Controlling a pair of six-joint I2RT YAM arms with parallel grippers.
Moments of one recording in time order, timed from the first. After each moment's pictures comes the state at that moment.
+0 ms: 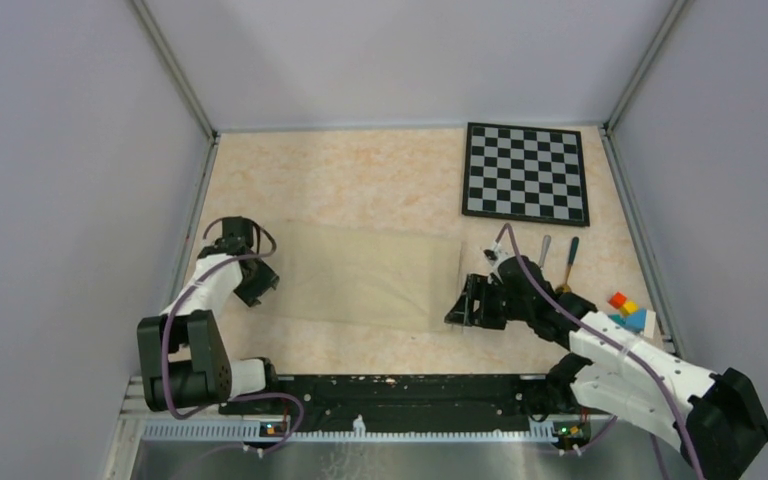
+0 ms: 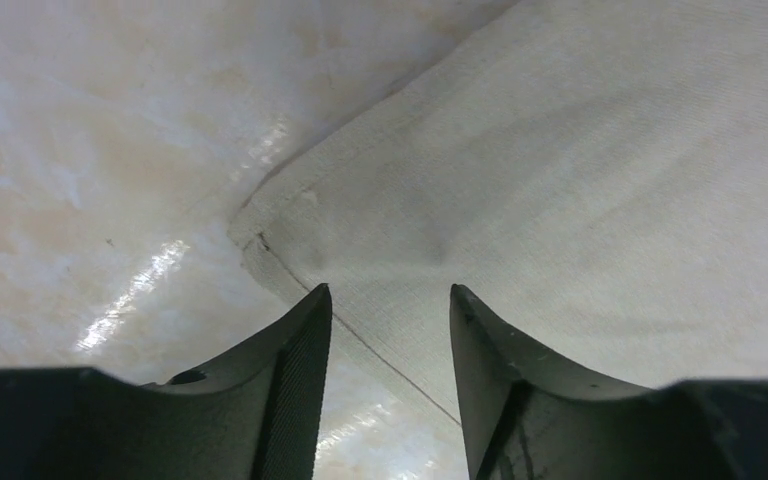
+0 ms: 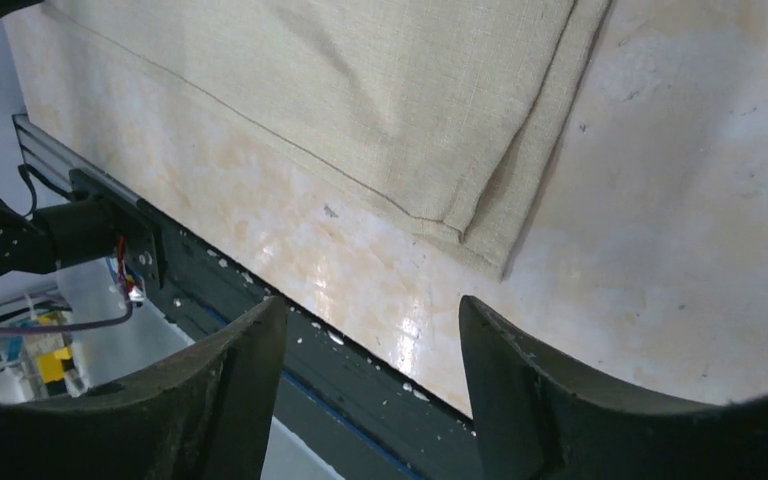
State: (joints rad) left arm 0.13 1.31 0.70 -0.65 -0.16 -0.72; right arm 0.69 0.85 0.43 -0.36 -0.22 0.80
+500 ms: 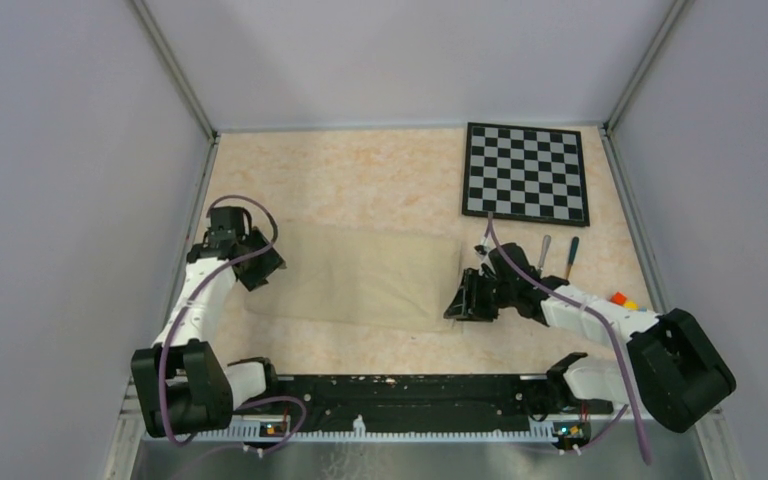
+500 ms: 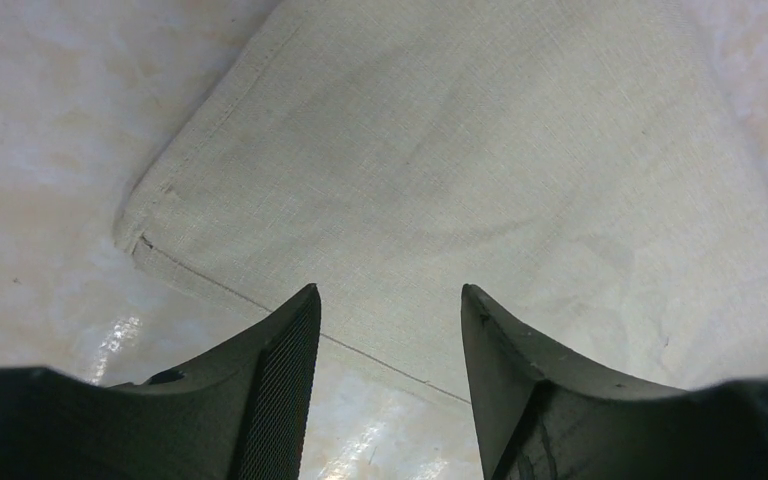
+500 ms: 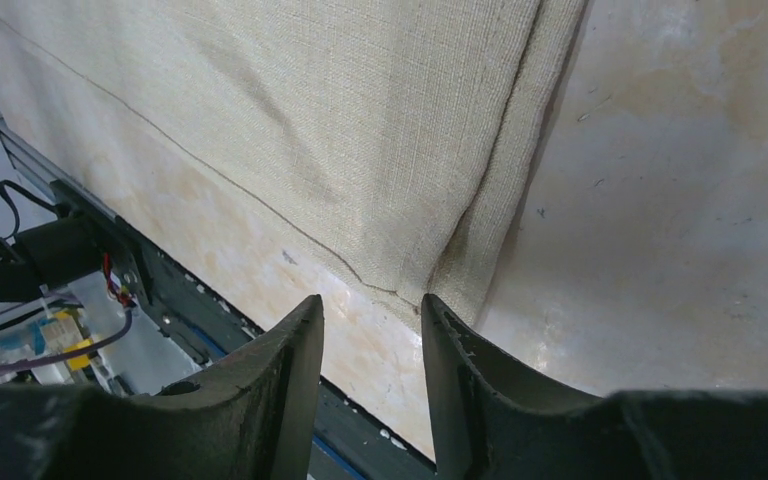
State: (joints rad) left arm 0.13 1.19 0.79 -0.67 0.06 -0.60; right arm 0.55 1.19 0.44 -0.16 -0.41 0.72
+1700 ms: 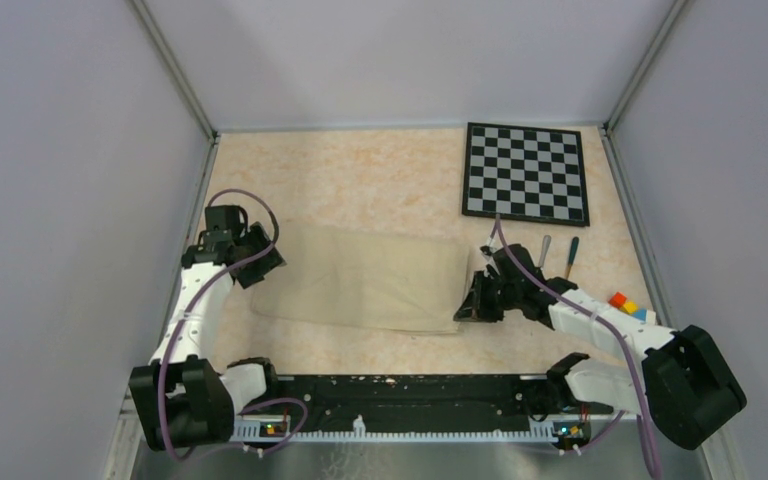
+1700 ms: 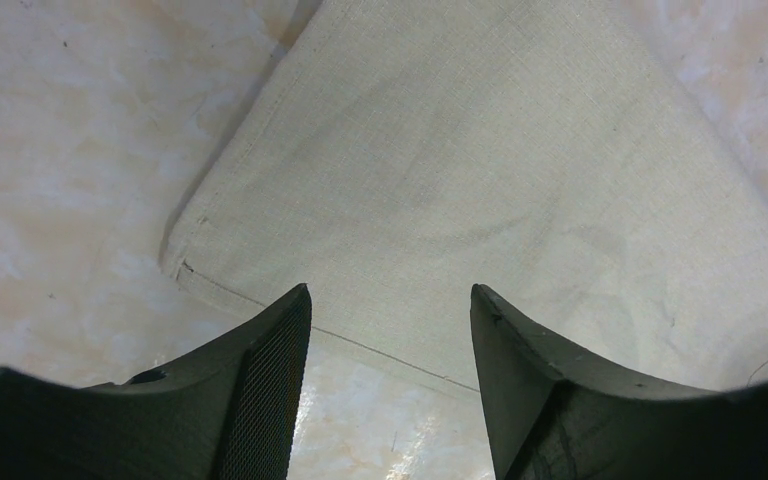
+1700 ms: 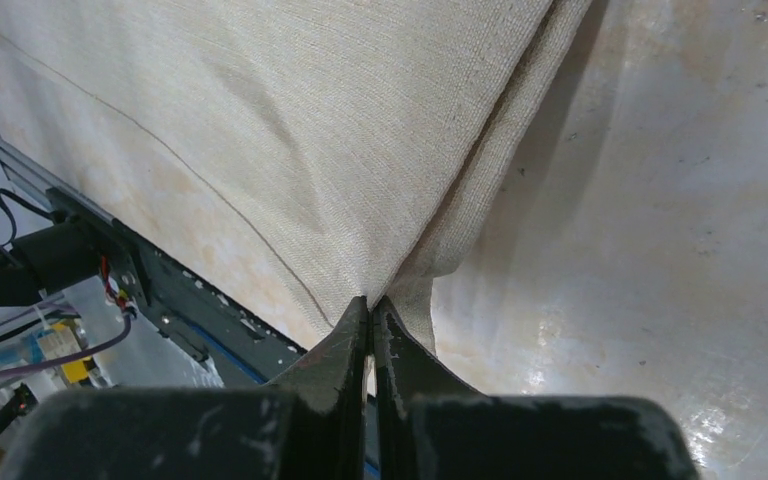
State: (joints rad) left arm 0.13 1.11 0.82 -0.70 0.10 -0.49; right arm 0.55 1.11 0.45 -0.25 -0.37 0.74
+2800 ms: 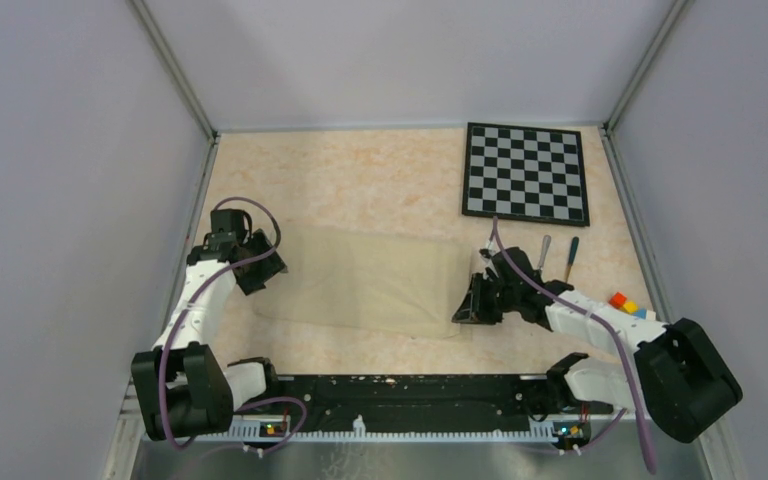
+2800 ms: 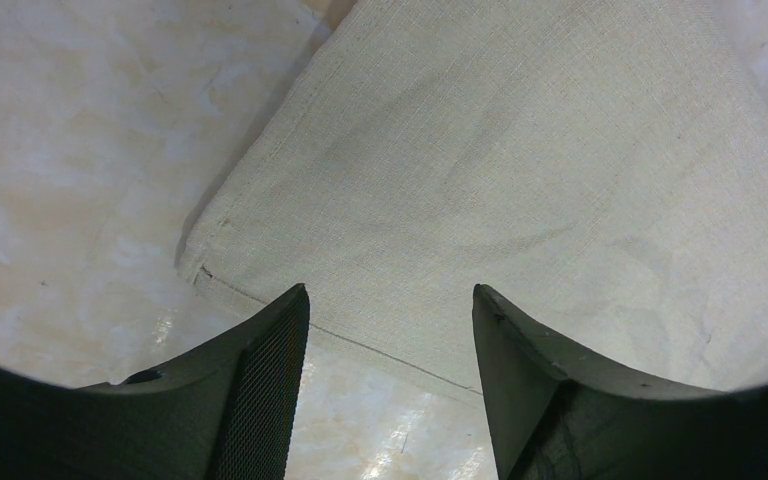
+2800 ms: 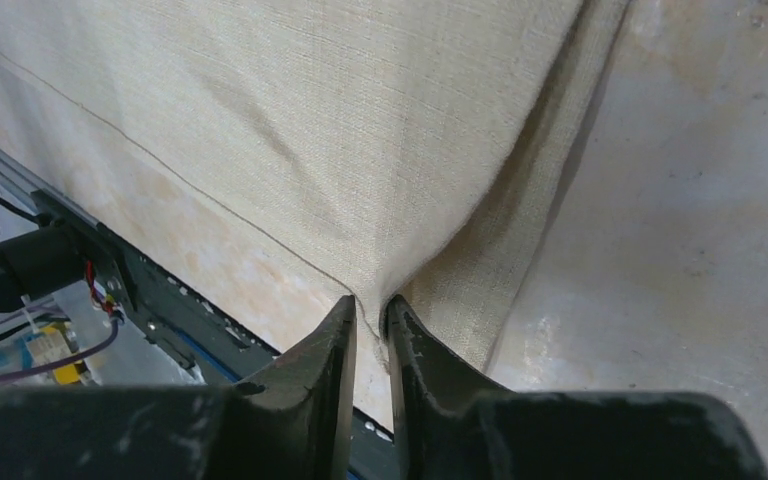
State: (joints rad) left arm 0.13 1.16 0.78 -0.69 0.08 -0.51; right arm 0.55 1.14 0.43 -0.20 -0.36 0.73
